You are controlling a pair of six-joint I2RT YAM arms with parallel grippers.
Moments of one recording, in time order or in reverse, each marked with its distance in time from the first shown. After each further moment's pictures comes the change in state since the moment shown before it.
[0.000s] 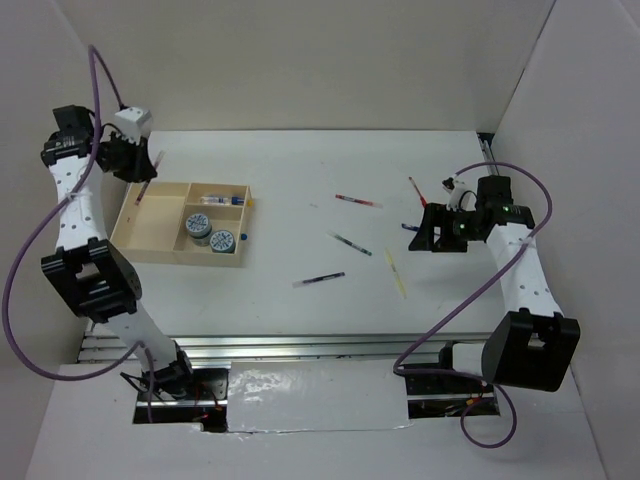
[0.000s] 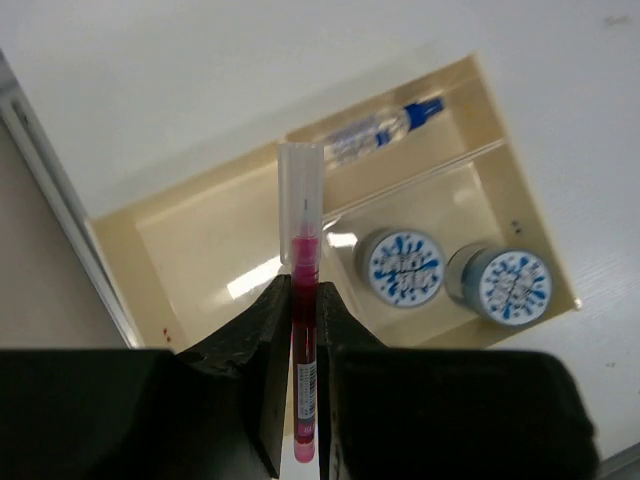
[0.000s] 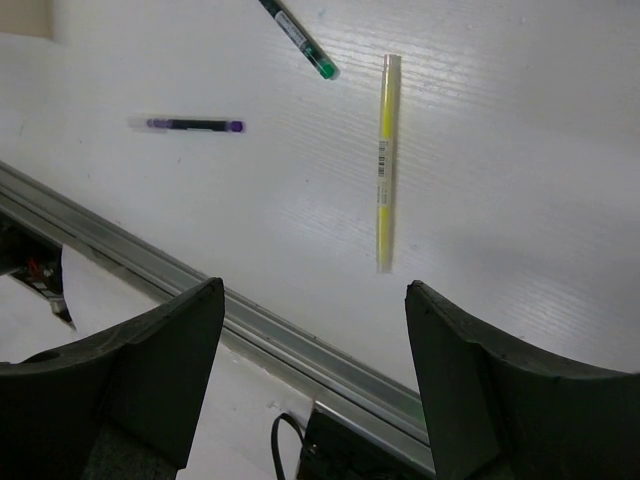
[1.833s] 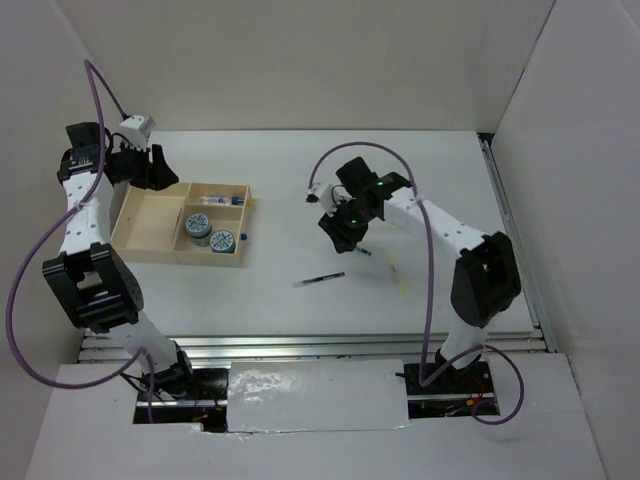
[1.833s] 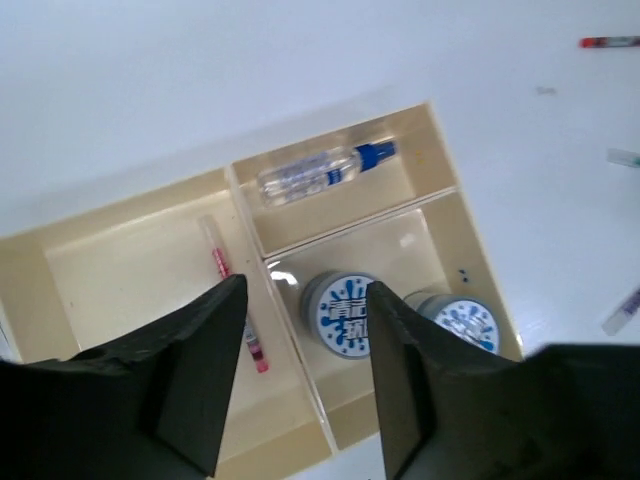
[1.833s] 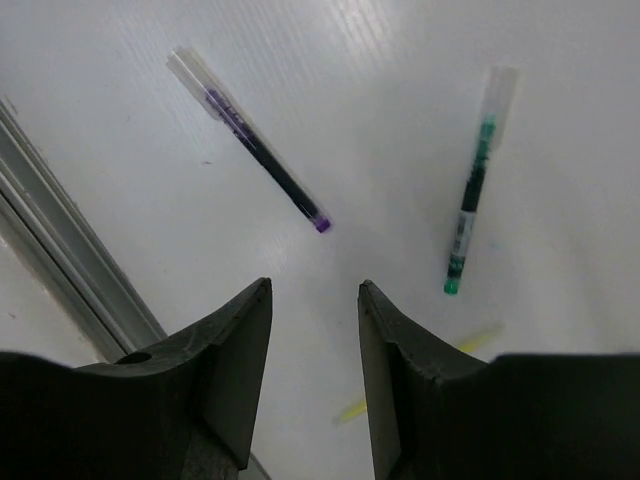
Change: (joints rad) left arm 0.037 -0.001 -0.245 0.272 0.092 -0.215; right arm 0.718 0.419 0.369 0.044 0.277 -0.300
